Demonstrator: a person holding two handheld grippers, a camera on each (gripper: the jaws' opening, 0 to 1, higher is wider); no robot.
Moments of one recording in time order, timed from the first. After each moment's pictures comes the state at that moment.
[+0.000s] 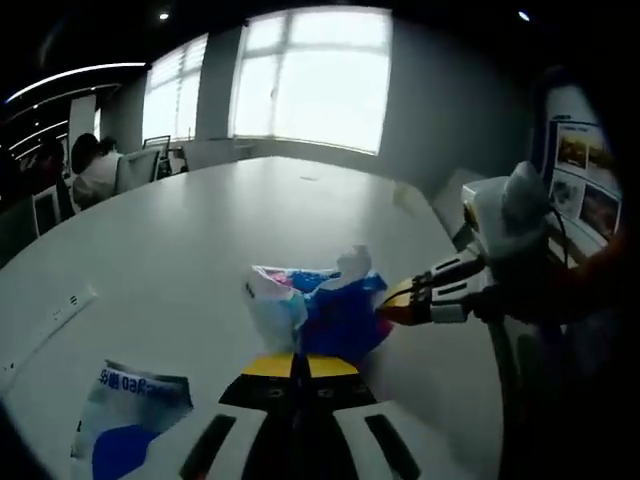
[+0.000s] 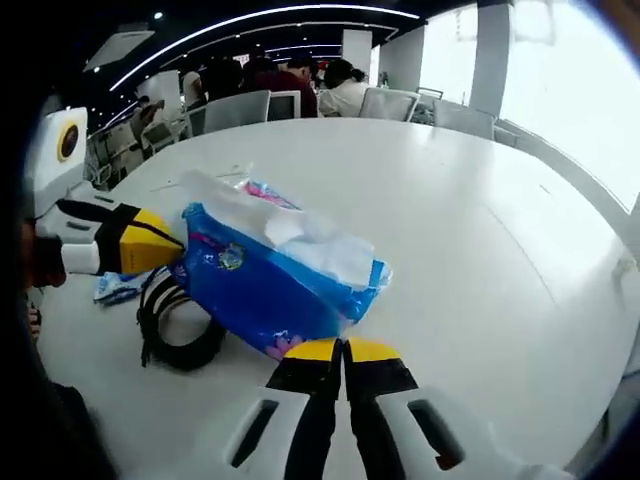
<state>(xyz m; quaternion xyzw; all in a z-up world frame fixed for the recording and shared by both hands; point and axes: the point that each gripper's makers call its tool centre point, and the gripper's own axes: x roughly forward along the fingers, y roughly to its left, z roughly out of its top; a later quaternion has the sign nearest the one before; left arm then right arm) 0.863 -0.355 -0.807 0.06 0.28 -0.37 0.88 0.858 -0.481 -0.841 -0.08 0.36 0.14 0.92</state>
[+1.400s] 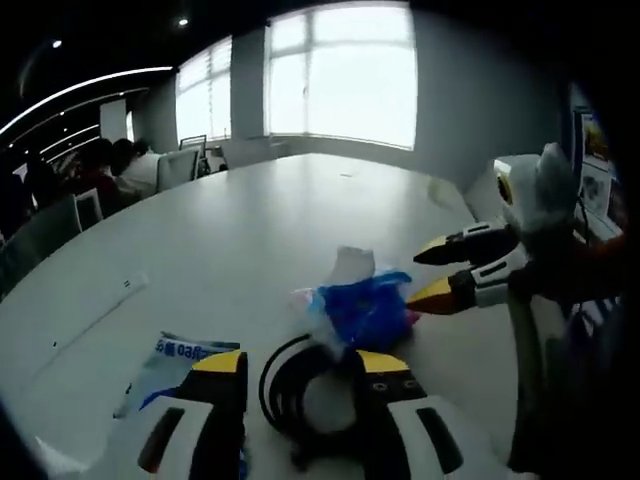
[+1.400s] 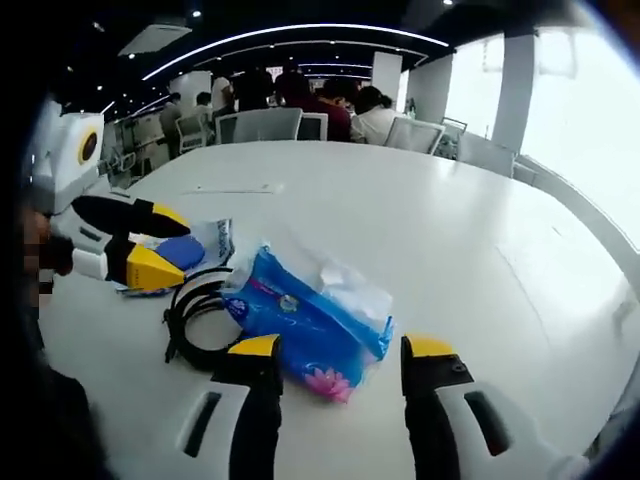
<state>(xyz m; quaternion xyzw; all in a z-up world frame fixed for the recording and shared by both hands) 0.843 -0.300 -0.794 0.09 0.28 -0.28 0.91 0.856 -0.457 -0.808 -0.11 0.30 0.20 0.93</state>
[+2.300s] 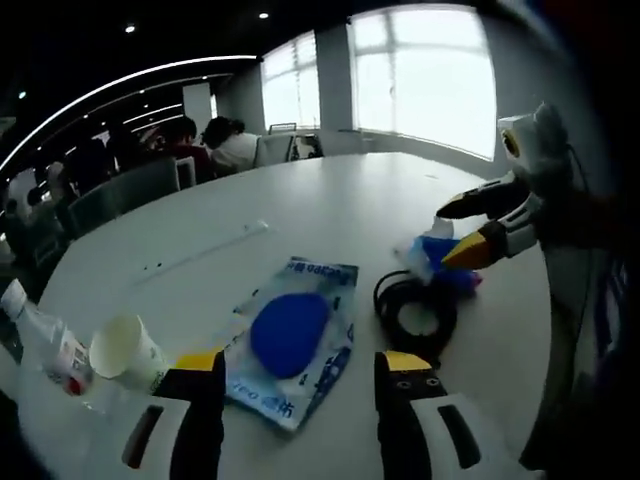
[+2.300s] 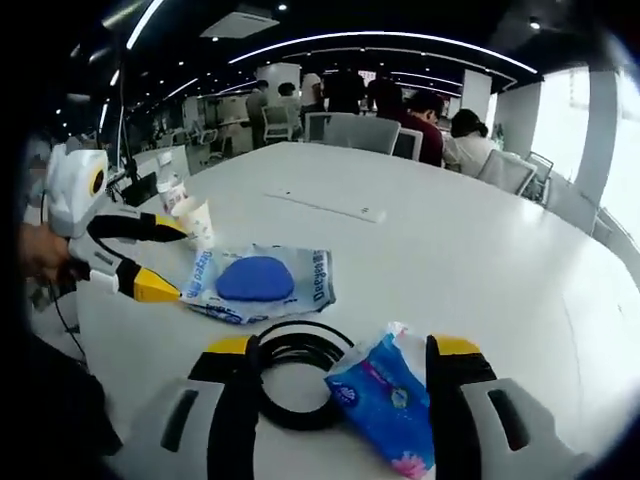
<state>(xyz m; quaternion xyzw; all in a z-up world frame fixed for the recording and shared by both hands) 0.778 -0.167 -0.795 0.06 0.30 -0.09 0.95 0.864 -0.344 -0.787 -0.17 0.28 0.39 0.86</state>
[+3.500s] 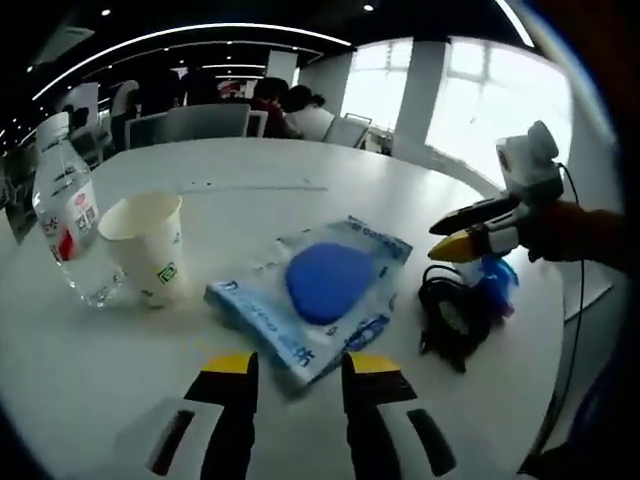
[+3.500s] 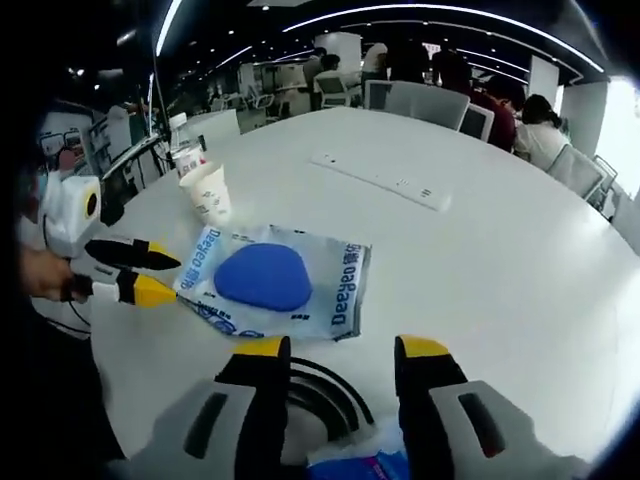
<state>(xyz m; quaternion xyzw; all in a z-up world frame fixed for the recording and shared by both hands) 0.760 -0.146 -0.855 -0.08 0.34 0.01 0.94 0.905 -0.286 -0.834 -0.19 0.34 0.48 0.79</state>
